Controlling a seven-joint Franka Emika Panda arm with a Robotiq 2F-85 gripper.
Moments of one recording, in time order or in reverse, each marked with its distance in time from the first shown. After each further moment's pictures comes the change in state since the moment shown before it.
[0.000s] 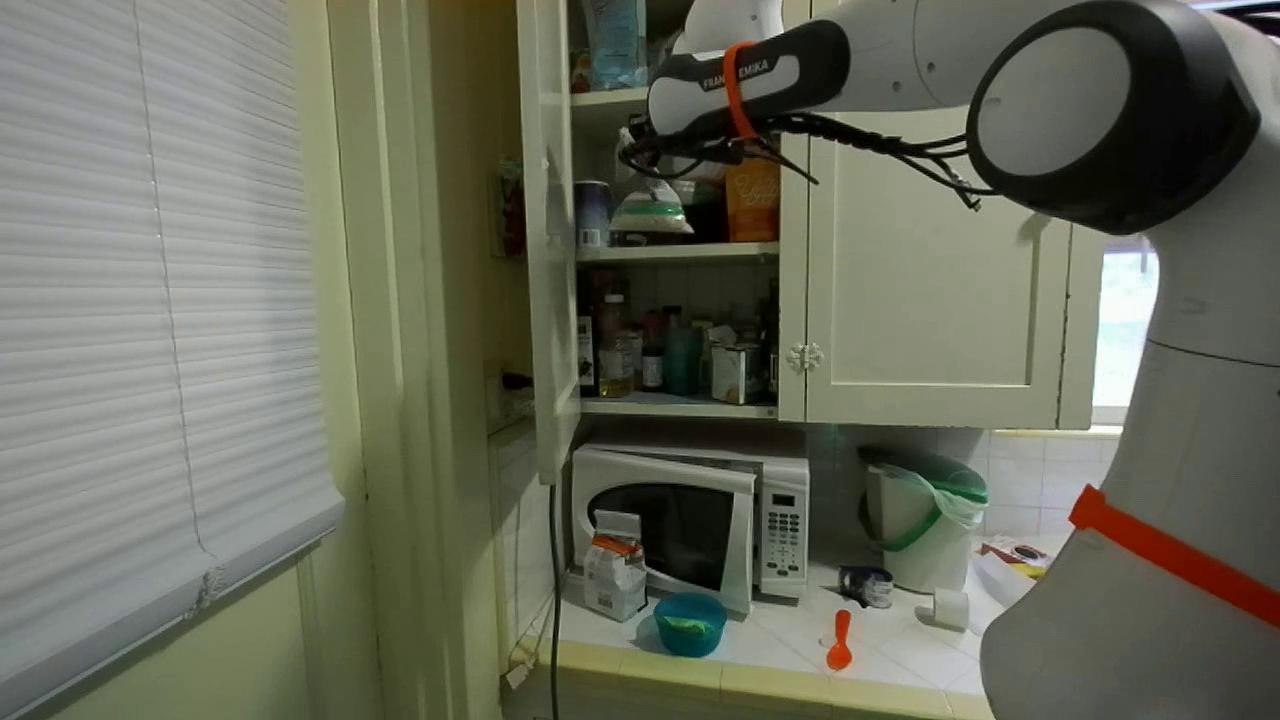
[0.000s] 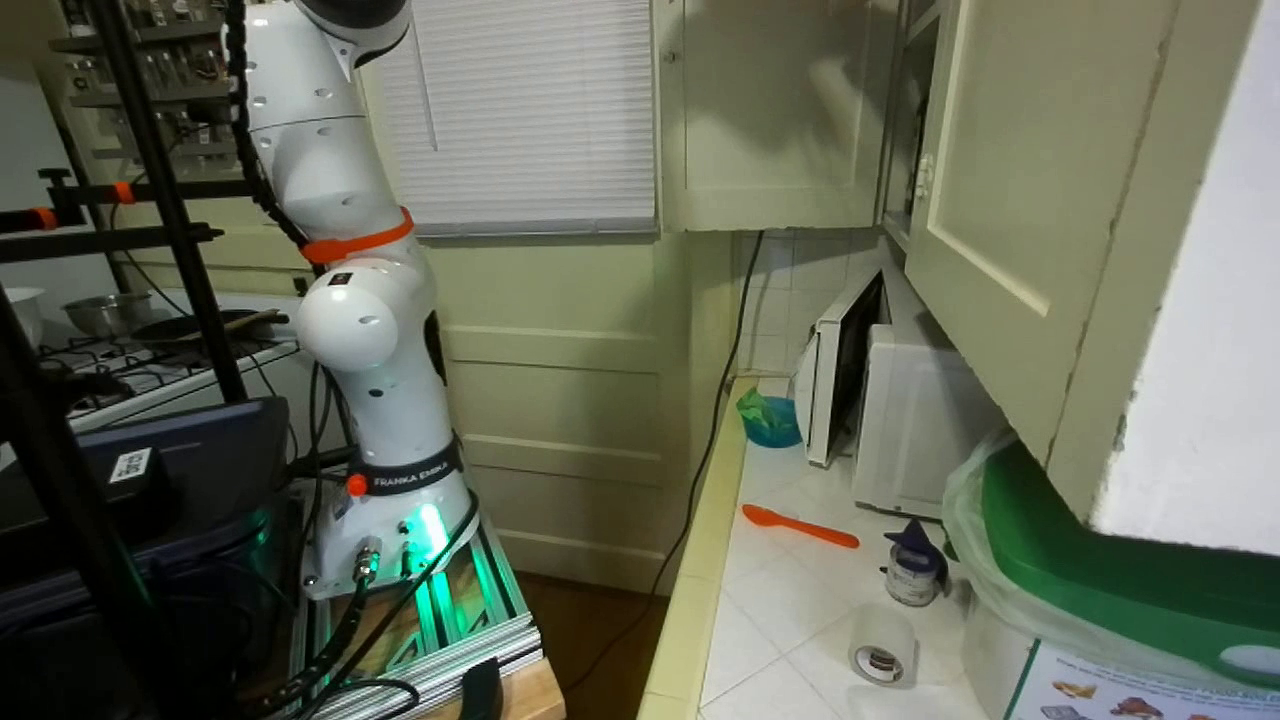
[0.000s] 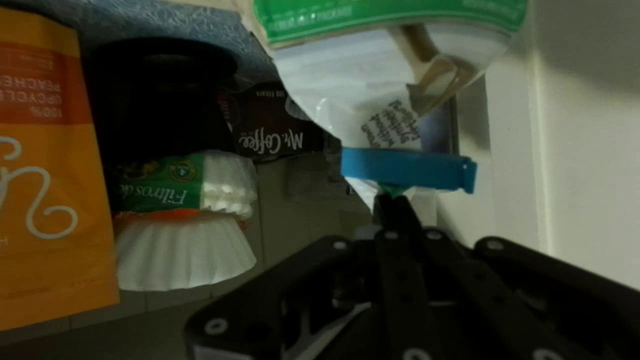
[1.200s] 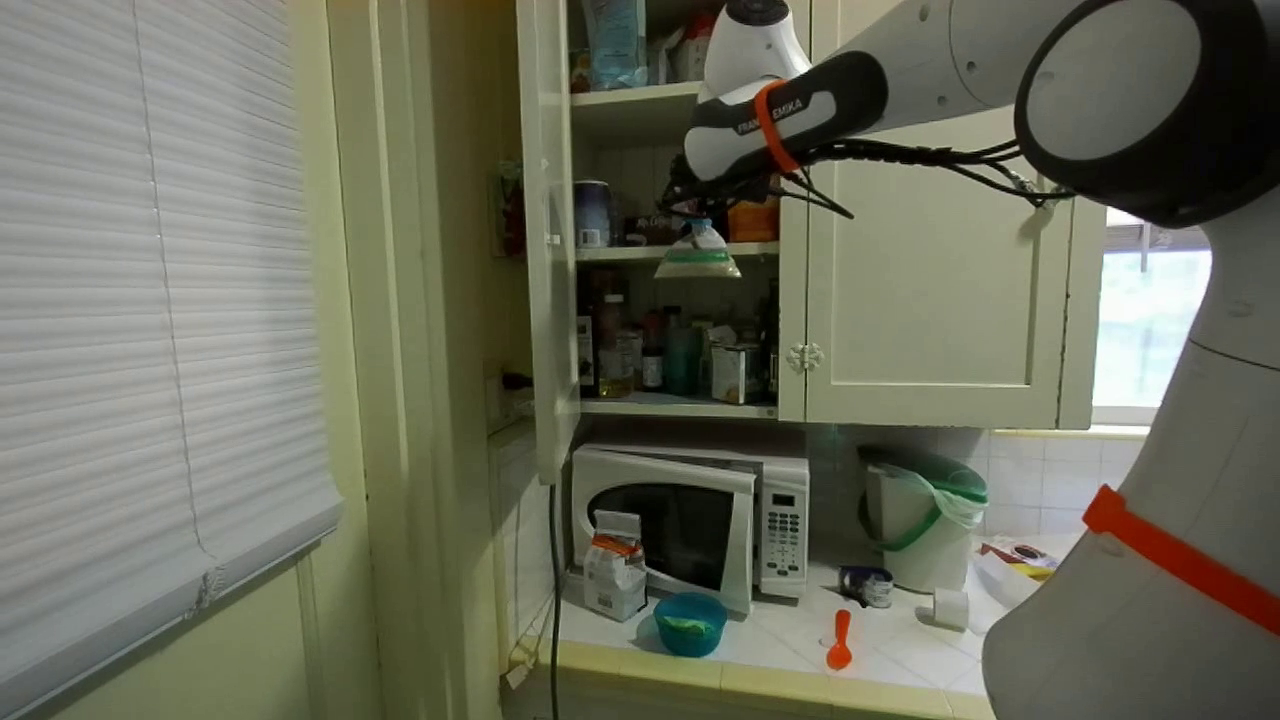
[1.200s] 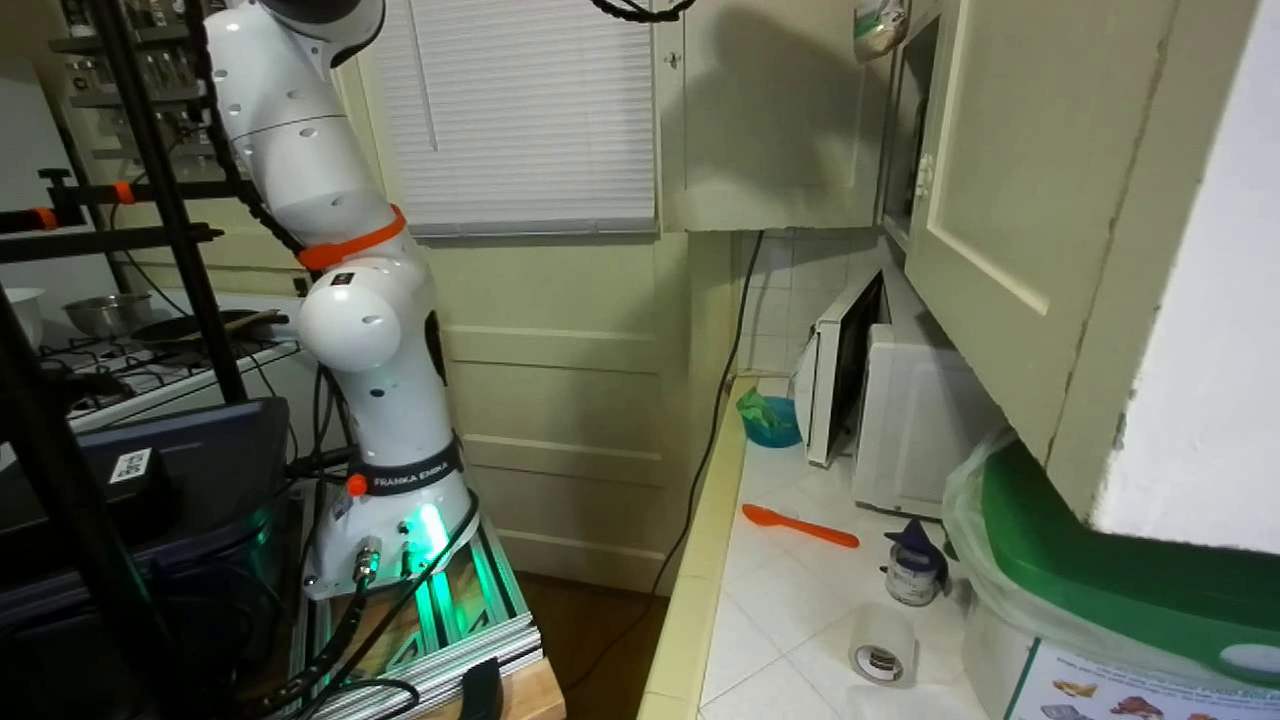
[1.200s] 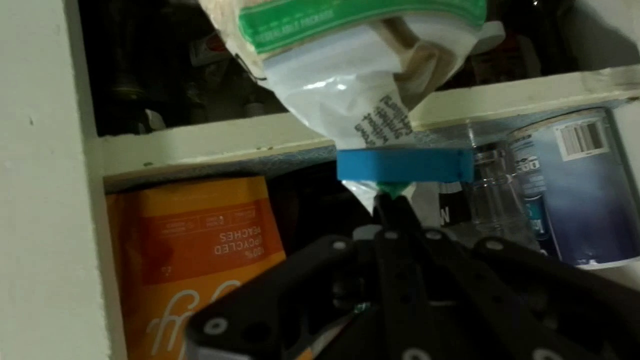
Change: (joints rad) arm 0.020 -0.086 -0.094 -0.172 -0.191 -0.105 0.395
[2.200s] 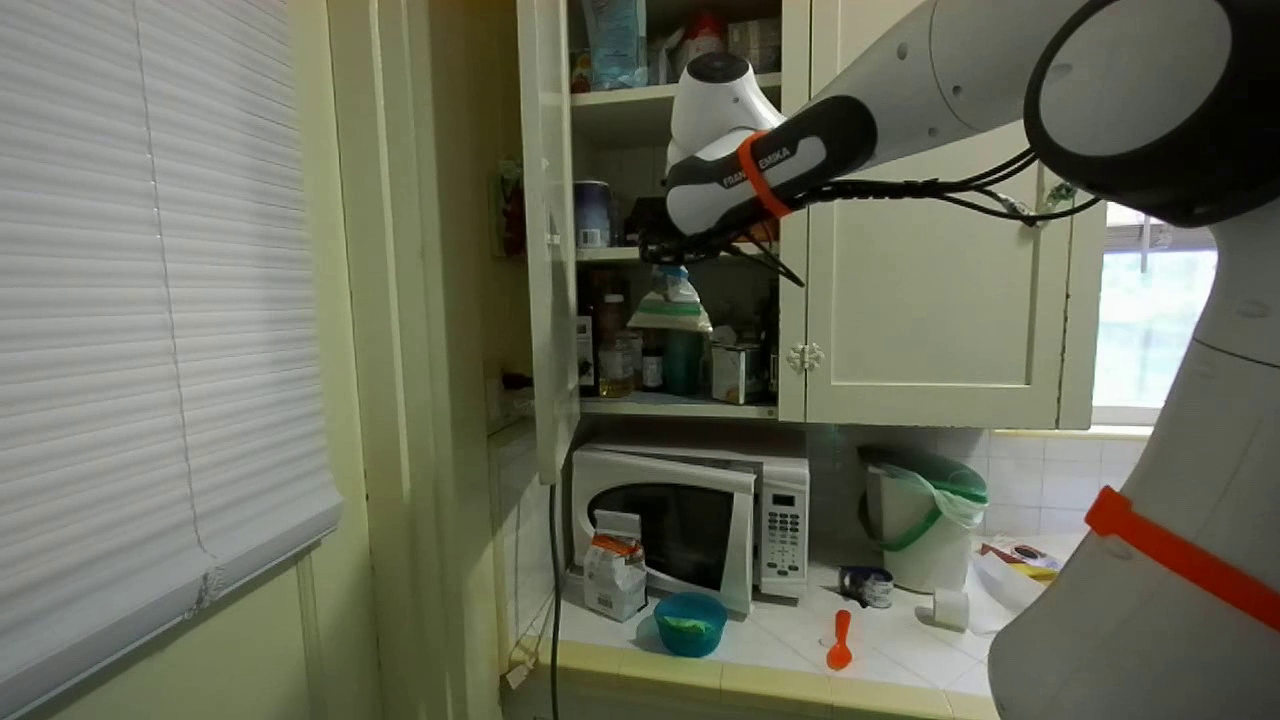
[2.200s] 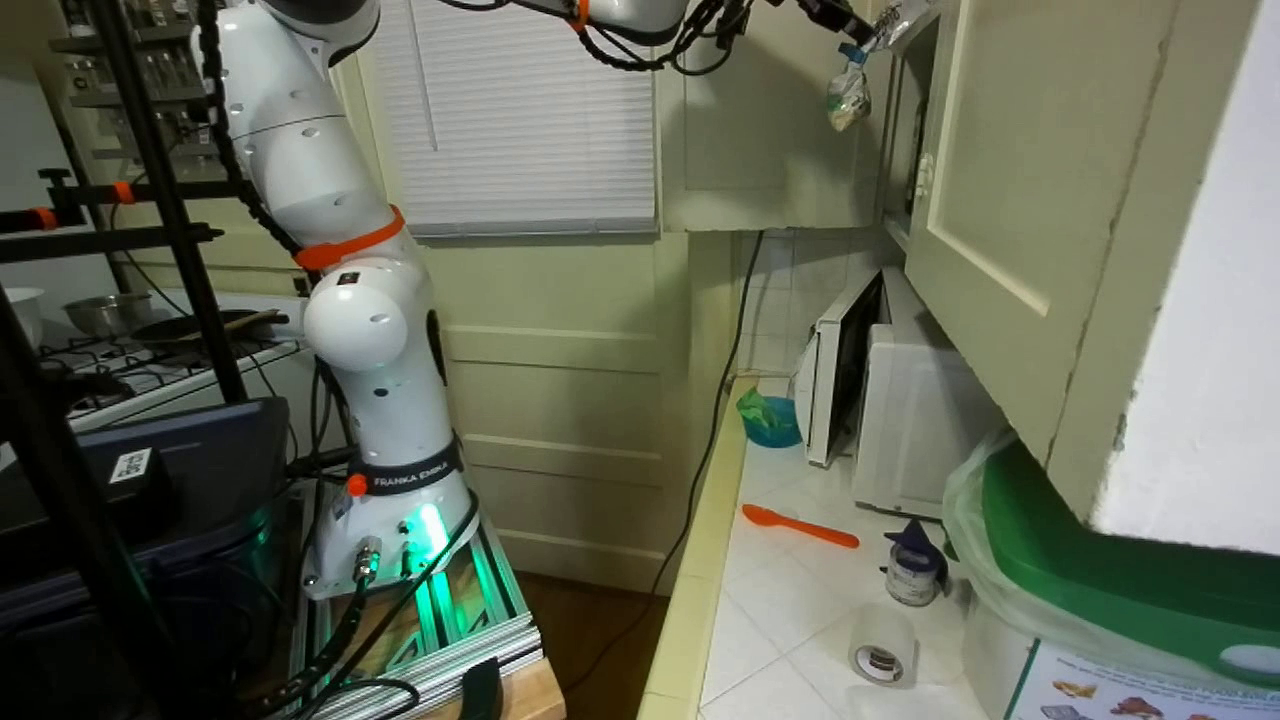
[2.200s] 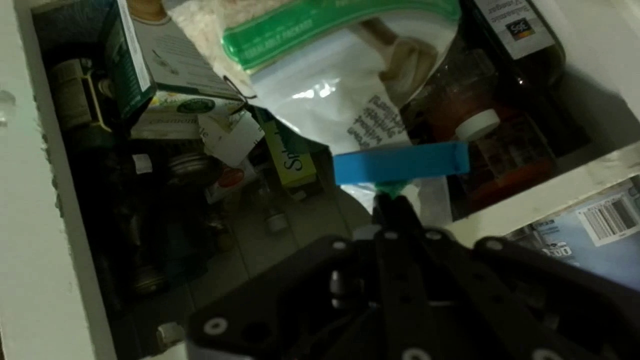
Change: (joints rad) arm 0.057 -0.003 0.017 -0.141 -0.087 0.000 0.385
